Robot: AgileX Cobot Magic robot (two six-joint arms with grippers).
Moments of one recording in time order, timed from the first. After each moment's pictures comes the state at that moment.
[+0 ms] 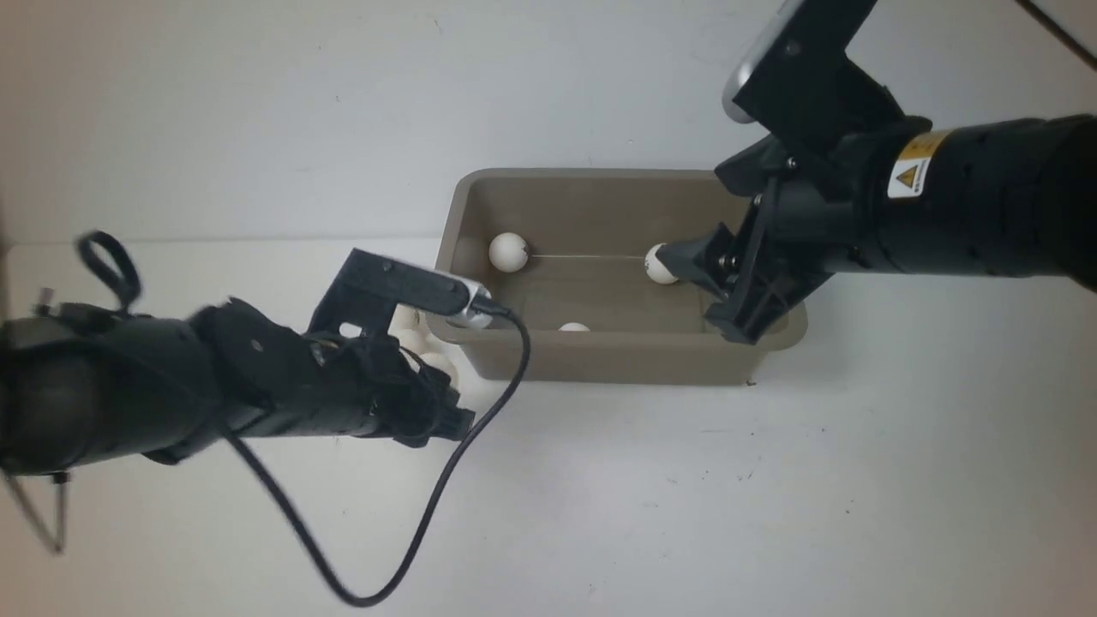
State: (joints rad) right arm 0.54 1.40 -1.13 0.18 0.46 -0.65; left arm -0.36 1.55 -0.85 -0.81 0.28 0.78
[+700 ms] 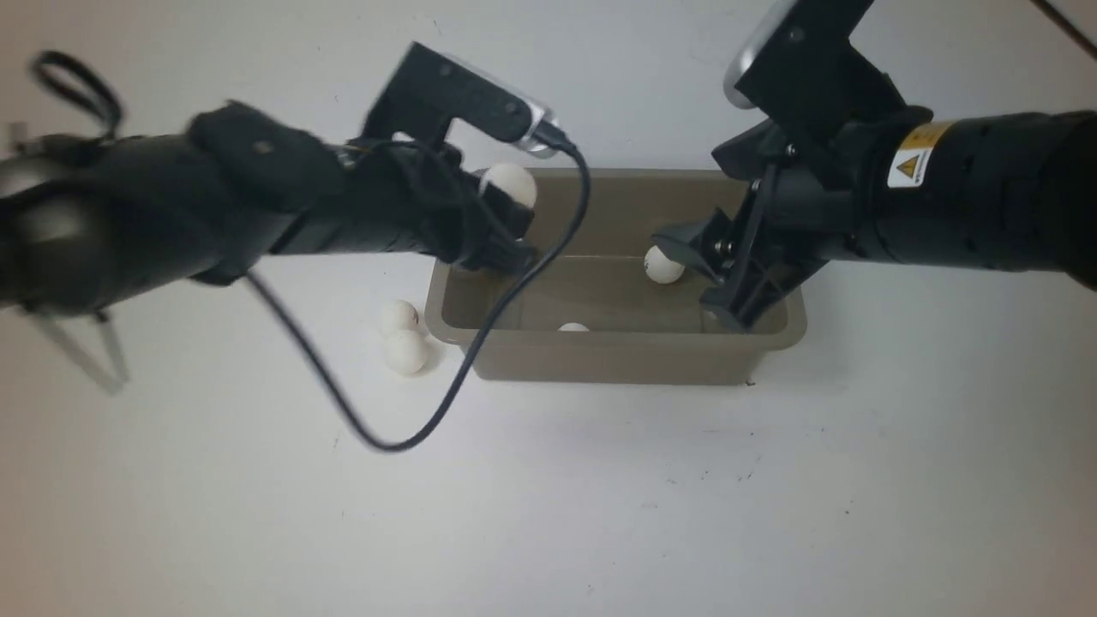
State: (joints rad) right arm 0.54 1.40 -1.13 0.20 0.38 -0.67; left arm -0.36 1.89 -1.36 -0.95 0.25 1.21
